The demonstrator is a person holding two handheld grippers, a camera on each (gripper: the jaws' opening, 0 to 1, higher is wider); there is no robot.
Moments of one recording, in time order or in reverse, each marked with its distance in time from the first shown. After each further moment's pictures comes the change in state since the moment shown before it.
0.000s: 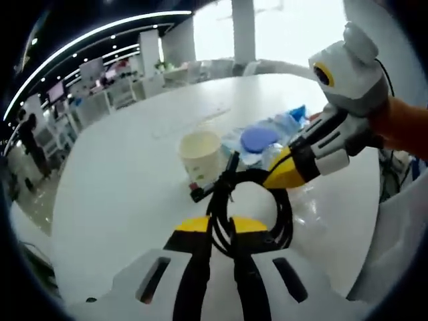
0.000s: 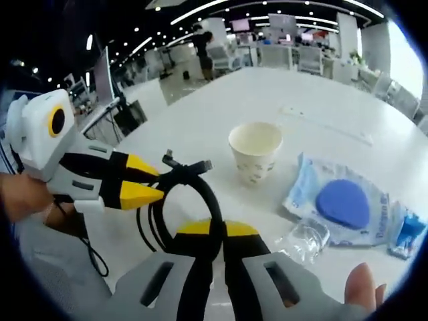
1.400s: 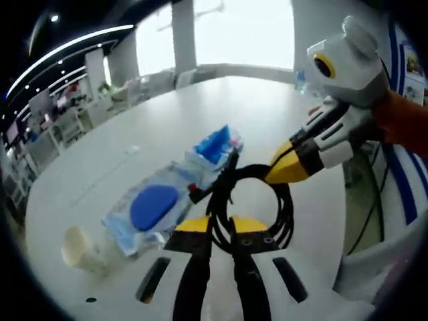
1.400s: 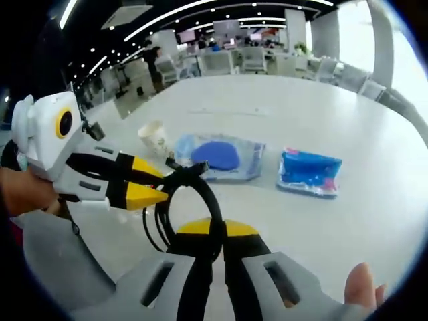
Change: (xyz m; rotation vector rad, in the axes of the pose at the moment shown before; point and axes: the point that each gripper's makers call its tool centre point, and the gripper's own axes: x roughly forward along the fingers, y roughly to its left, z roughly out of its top) left arm 0.086 -0.206 0.097 0.178 -0.032 -0.287; right arm -0.174 -0.144 -0.091 0.172 -0.022 -0.257
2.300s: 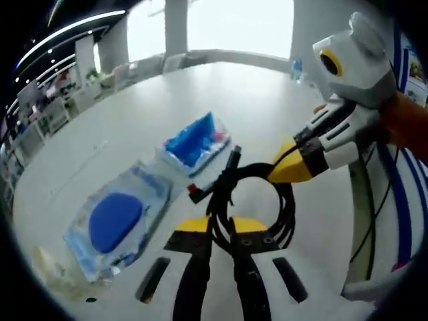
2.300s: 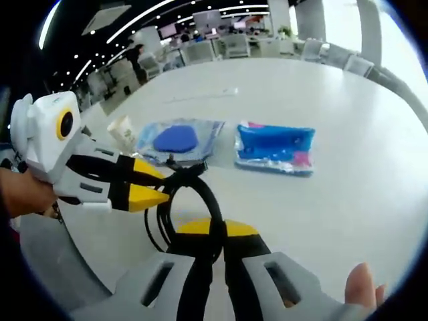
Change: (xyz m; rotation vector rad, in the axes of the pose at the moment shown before) left arm 0.079 -0.021 -0.006 -0.030 0.093 -0.066; right arm 0.020 -0.064 -0.036 0.087 0.076 -0.023
